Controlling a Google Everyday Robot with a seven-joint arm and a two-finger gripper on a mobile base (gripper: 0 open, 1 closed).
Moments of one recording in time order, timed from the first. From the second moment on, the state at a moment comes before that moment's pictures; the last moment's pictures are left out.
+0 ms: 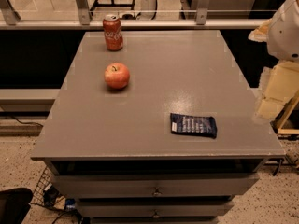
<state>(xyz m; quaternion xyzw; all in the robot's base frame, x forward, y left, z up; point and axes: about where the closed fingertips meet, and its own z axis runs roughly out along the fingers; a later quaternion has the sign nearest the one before) 0.438 -0.214 0.985 -0.60 0.78 -0.05 0.17</state>
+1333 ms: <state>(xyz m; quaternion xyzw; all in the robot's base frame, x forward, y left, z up) 0.437 -0.221 0.922 -0.60 0.73 0.06 0.33</state>
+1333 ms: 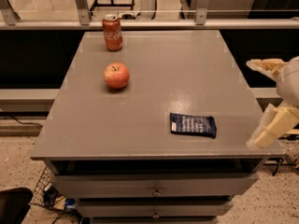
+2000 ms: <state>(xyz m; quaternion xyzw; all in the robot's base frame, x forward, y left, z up) 0.436 -0.205 0.920 -0.58 0.68 0.14 0.43</state>
